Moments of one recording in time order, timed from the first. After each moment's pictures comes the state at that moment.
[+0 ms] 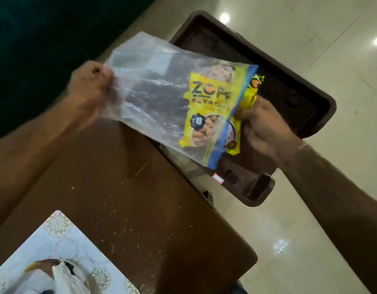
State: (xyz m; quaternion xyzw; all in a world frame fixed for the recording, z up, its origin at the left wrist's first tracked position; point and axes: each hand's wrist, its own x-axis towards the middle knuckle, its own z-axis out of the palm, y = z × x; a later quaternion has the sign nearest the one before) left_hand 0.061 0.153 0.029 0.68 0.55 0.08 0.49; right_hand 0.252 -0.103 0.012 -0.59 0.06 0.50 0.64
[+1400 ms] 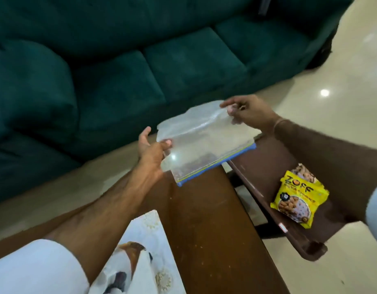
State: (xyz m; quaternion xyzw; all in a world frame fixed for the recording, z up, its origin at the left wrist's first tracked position) left_hand -0.128 0.165 0.143 0.32 0.59 0.37 0.64; right_hand 0.157 0.135 0.170 -0.72 -0.54 0.32 0.31
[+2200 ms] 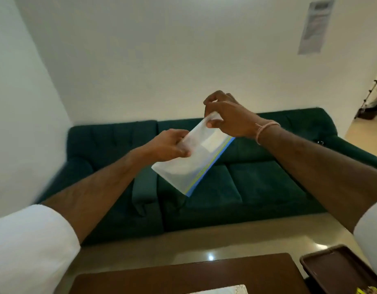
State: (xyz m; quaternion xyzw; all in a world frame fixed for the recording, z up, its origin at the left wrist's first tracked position) left_hand -0.524 0.159 0.664 0.82 0.46 0.22 0.26; right_hand -0.295 0.139 0.717 -0.50 -0.83 -0.02 0.25
